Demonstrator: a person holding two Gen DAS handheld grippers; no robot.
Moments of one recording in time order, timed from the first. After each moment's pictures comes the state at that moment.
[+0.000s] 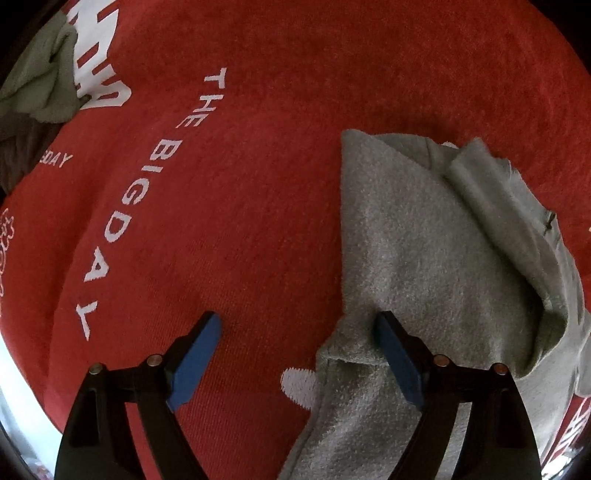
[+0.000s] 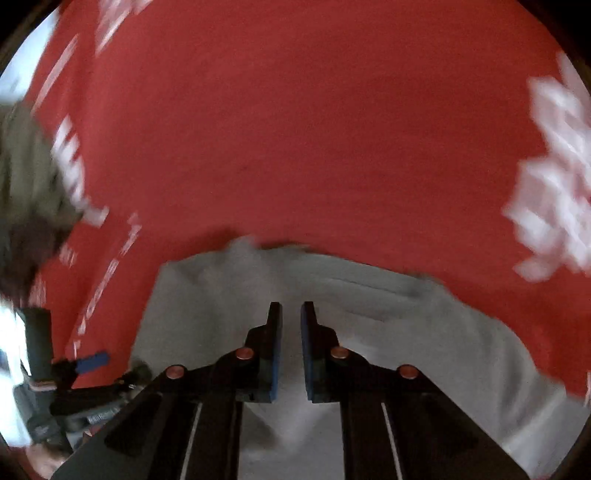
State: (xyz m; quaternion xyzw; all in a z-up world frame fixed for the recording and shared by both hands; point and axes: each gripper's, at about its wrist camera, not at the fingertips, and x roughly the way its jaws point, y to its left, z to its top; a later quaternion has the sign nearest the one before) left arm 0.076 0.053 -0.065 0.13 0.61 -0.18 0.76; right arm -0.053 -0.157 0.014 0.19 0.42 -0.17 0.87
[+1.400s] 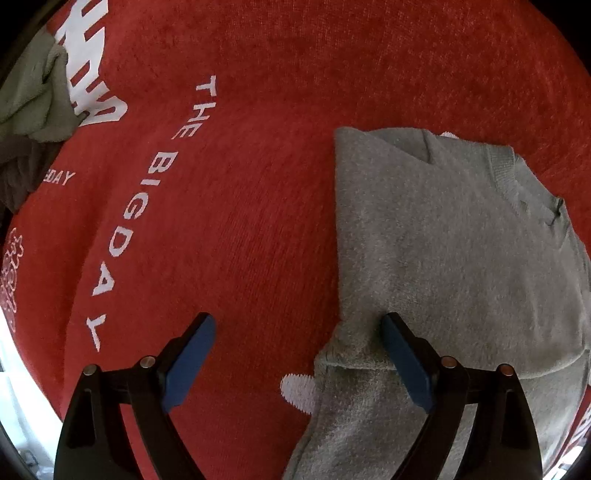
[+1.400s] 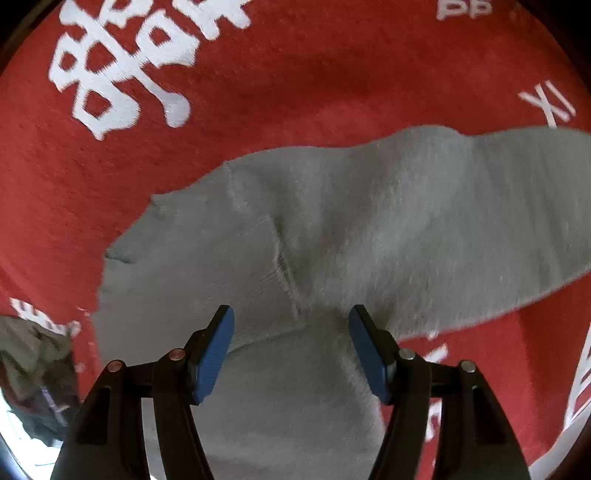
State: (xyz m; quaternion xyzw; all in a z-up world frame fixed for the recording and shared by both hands) left arm 0.084 0.042 -0.068 0.16 0.61 -0.17 0.76; right arm -0.240 -0.258 -0.054 0.50 0.40 -0.29 0.71
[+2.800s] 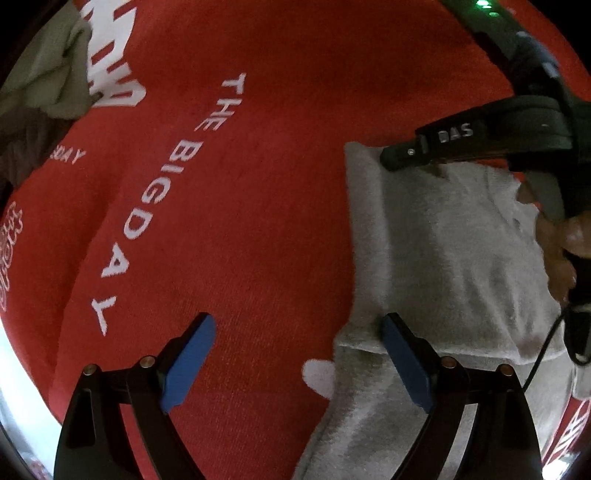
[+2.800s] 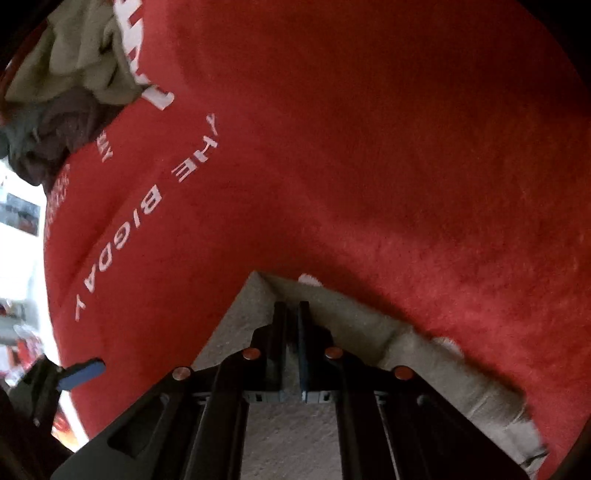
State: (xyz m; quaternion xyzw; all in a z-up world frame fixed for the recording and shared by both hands) left arm 0.079 0.067 -0.054 0.12 0.60 -0.18 0.77; right arm 0.187 -0.067 -0.057 0.08 0.58 0.07 0.81
